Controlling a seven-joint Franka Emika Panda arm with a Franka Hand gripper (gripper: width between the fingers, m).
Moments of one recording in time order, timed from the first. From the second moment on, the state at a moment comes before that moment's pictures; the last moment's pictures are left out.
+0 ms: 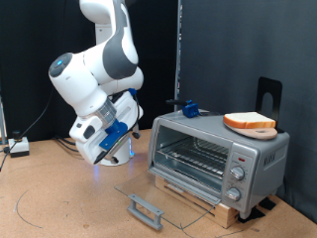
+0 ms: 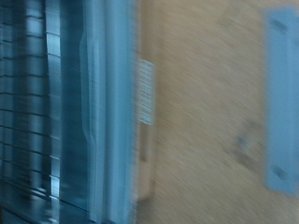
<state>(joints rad) 0.10 -0.09 -0.48 -2.42 0.60 1.95 -0.32</state>
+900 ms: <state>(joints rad) 0.16 -0.26 -0.45 -2.42 0.73 1.70 -0.81</state>
